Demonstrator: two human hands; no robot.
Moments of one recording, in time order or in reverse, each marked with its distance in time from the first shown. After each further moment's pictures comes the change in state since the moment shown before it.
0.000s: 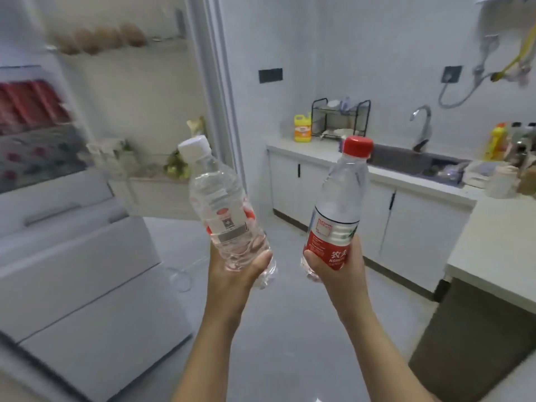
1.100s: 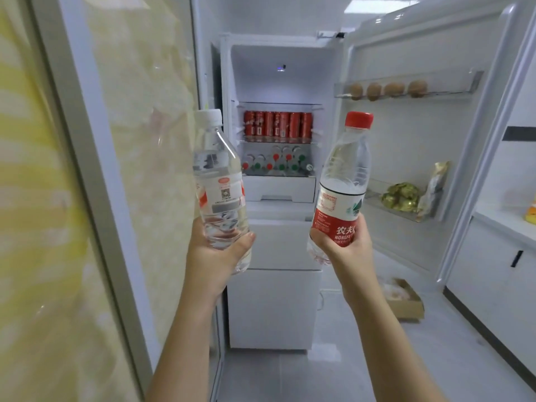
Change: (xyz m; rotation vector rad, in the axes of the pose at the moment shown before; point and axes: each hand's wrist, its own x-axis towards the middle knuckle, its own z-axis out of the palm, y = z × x) left_hand -0.126 0.139 -0.280 0.372 0.821 0.268; right_hand -0.100 -0.092 0.277 0.362 -0.708 -0.057
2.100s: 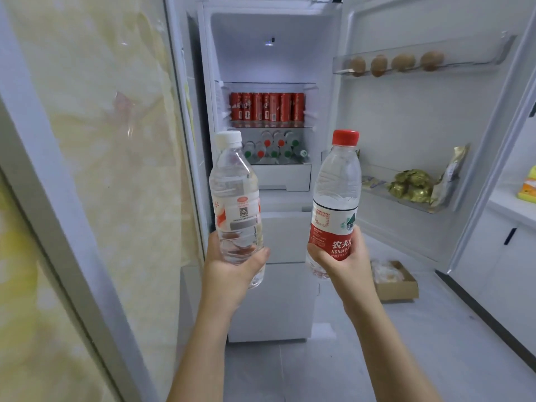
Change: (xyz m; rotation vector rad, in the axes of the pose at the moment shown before) left_hand 0.031 -0.058 0.024 0.051 -0.088 -0.146; right_hand 0.023 0.058 0.016 -0.051 0.016 0.084
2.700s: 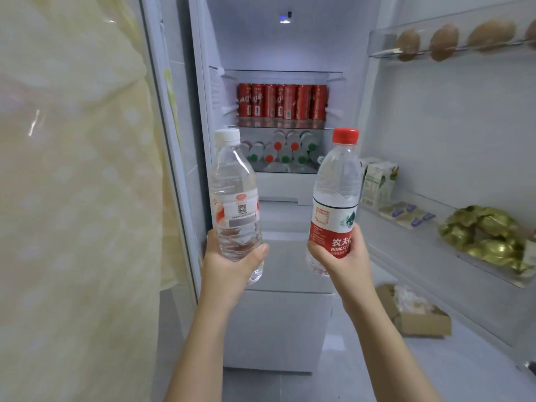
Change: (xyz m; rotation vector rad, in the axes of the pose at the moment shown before) left_hand 0.163 -0.079 0.087 0.064 0.140 -0.070; right_hand 0.194 0.096 0.007 -0.026 -0.050 0.043
